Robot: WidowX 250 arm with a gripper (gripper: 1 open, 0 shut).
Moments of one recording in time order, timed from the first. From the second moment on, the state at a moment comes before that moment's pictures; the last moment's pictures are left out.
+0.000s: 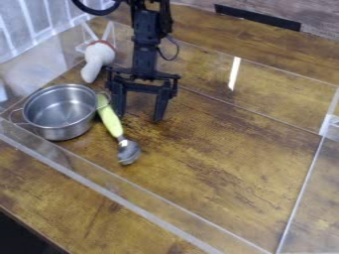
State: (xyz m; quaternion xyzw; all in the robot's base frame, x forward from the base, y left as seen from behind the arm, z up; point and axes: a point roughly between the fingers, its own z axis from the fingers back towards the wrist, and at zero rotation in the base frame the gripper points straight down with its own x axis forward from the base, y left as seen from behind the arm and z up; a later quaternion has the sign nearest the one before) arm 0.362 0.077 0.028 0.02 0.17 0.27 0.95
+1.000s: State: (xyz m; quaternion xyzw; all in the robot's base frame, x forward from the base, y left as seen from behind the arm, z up) arm 0.346 0.082 0.030 0.02 0.21 0.29 0.93
